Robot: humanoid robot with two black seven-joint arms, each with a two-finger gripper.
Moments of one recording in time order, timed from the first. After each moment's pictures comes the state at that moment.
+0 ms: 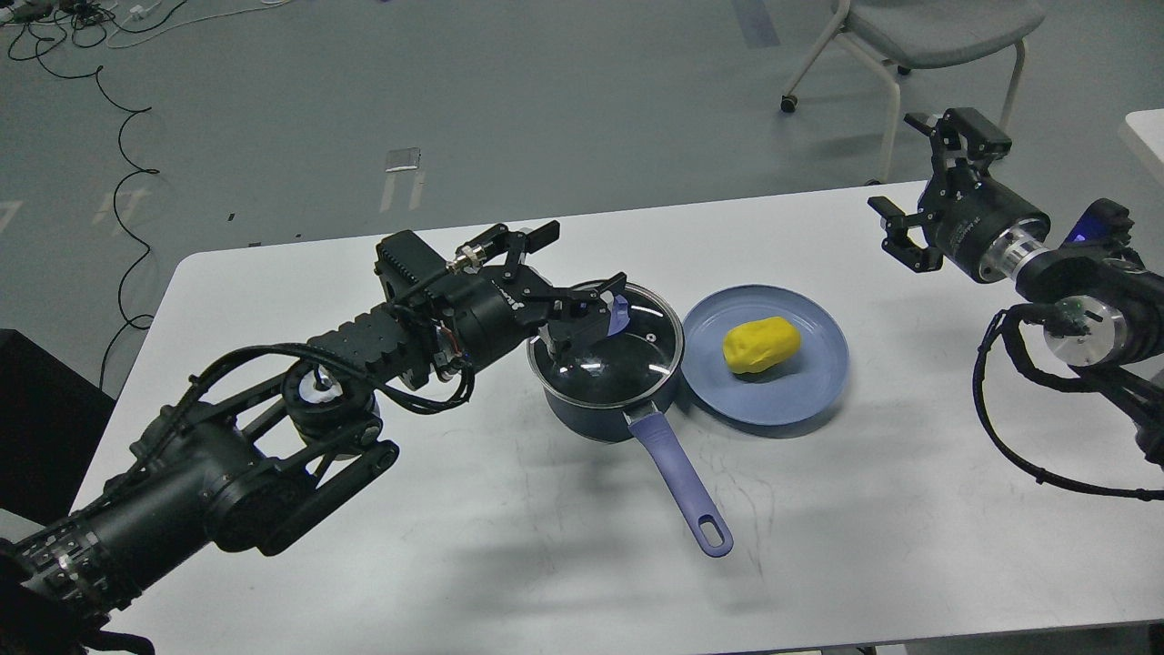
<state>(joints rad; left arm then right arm) -0.74 0.36 -0.51 -1.29 2.18 0.06 -0.17 0.65 -0.56 0.65 0.98 -0.15 0.12 0.22</state>
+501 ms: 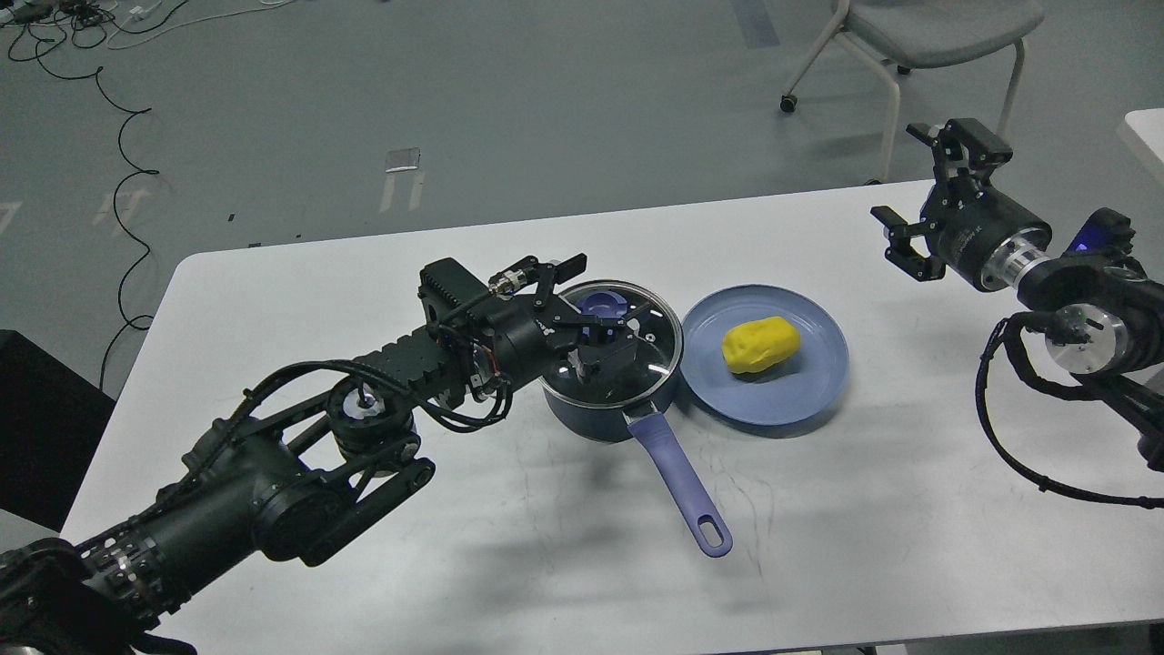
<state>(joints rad) -0.72 0.26 -0.49 -1.20 2.18 0.06 -0.16 0.64 -0.56 0.65 0.98 -0.15 0.12 0.22</state>
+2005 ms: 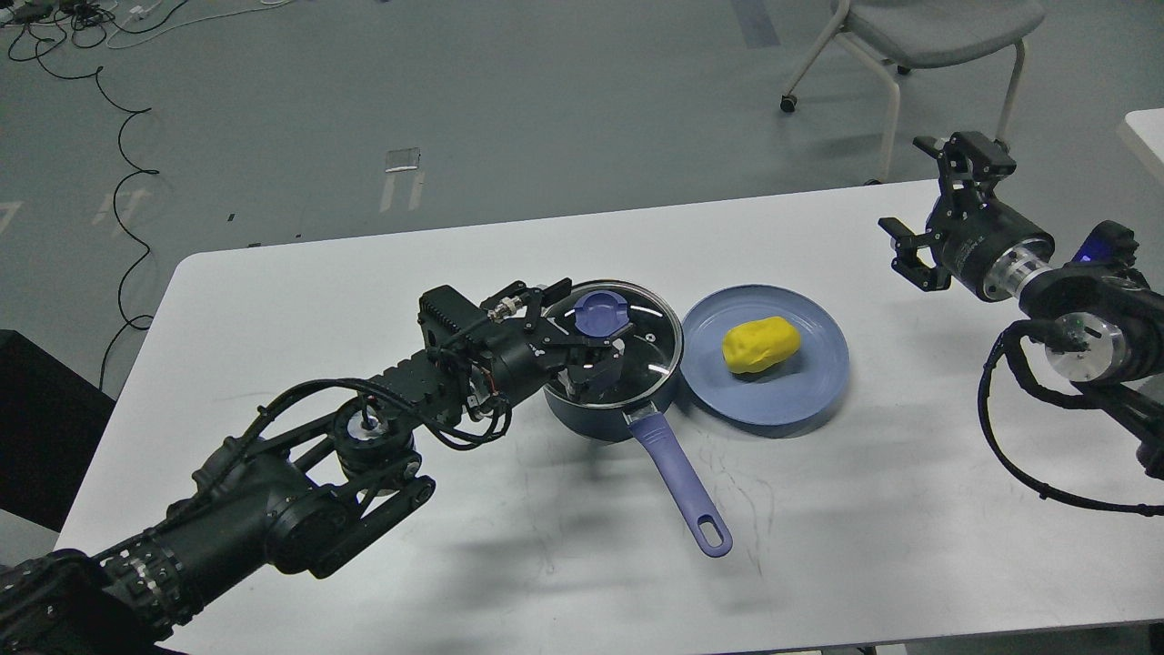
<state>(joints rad) -0.69 0.25 -0.46 -1.10 2.18 0.13 -0.16 0.62 -0.55 0.65 0.95 -0.15 0.11 0.22</state>
